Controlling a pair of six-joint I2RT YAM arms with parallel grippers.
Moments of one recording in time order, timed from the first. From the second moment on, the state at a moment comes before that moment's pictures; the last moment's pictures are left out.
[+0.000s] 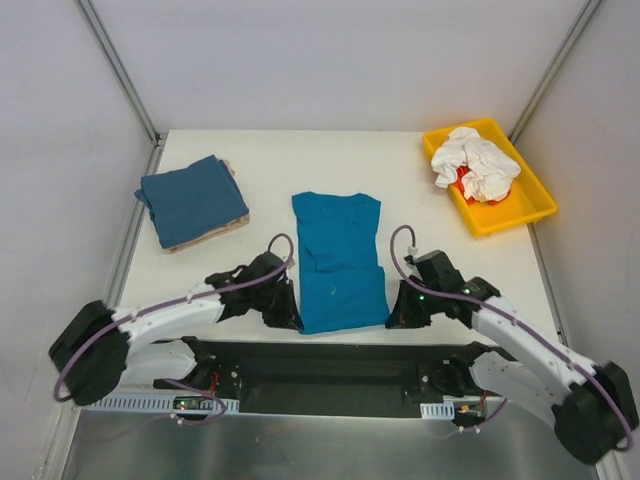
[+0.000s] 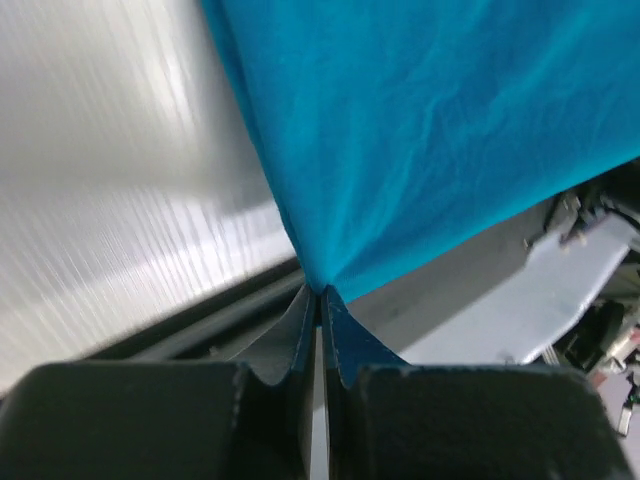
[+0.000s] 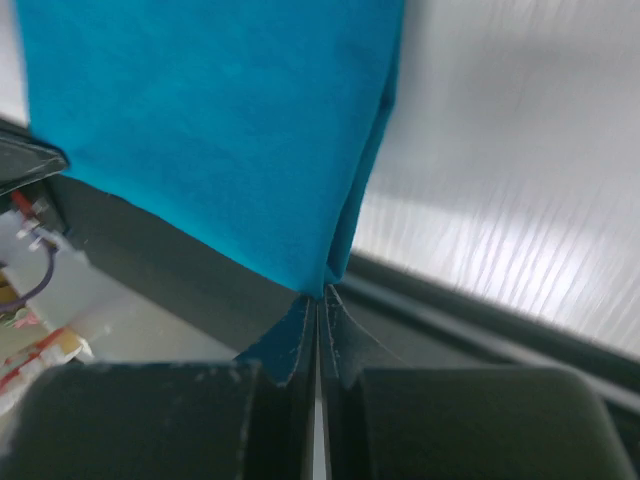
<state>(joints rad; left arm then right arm) -0.79 1.22 0.55 -0.37 0.32 -0.90 0.57 0.98 0.52 -0.66 -0.35 0.67</state>
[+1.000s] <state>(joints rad) -0.63 1.17 0.98 -0.57 0.07 -0.82 0.42 1.16 1.14 -0.85 -0.16 0.50</state>
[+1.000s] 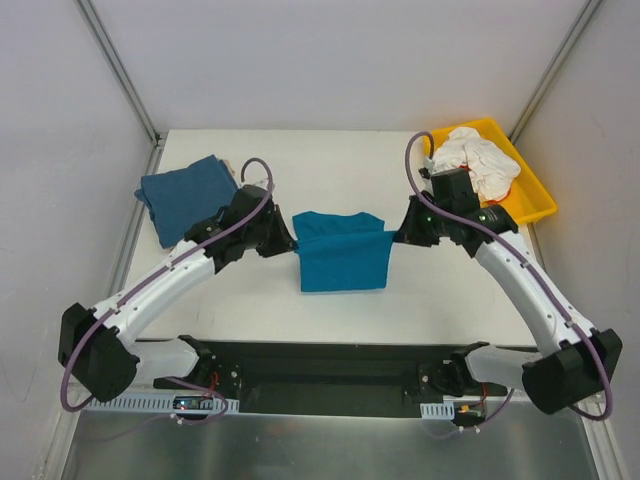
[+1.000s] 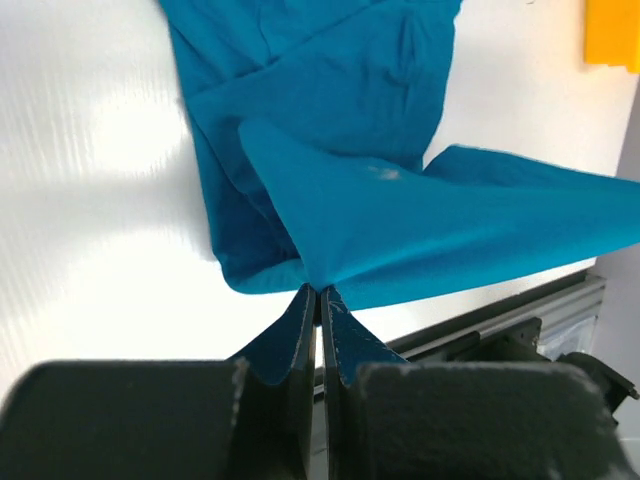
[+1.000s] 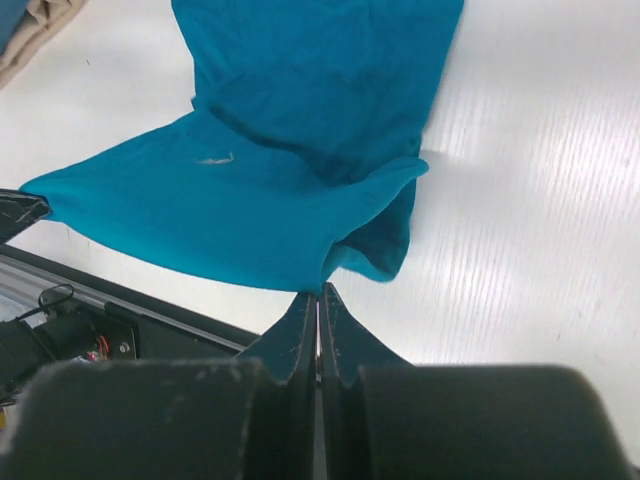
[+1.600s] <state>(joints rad) -0.44 1.68 1.29 -0.58 0.11 -0.71 0.29 1.81 1.52 -0.76 -0.30 0.45</state>
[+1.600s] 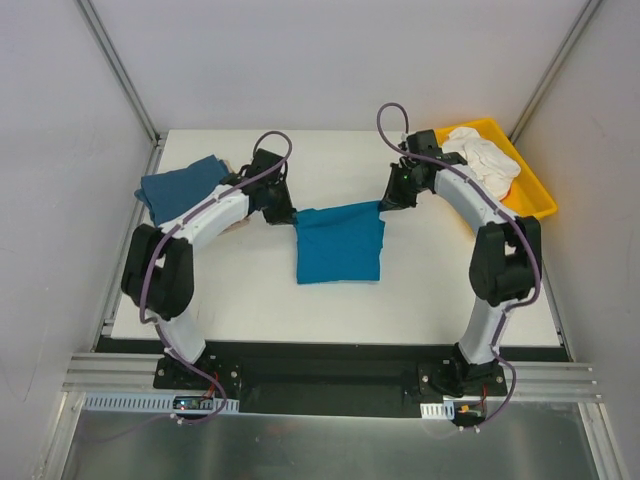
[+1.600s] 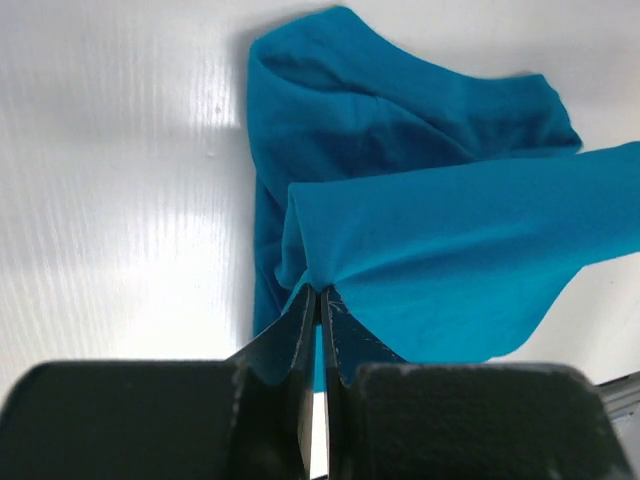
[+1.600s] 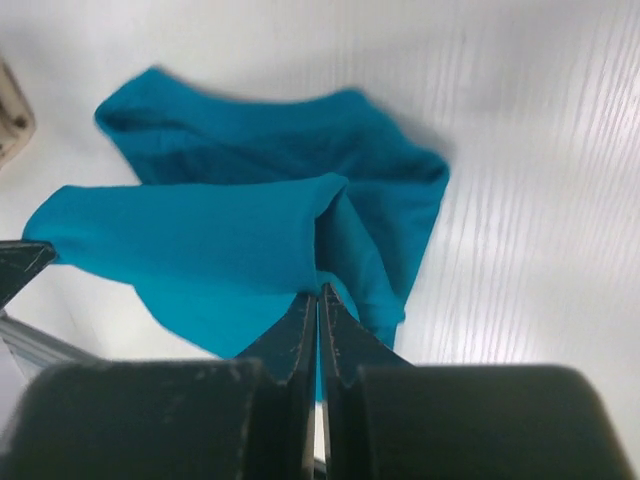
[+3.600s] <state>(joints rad) -0.56 2.13 1.58 -0.58 0.14 -0.60 0.30 1.08 0.88 -0.85 0.07 0.43</state>
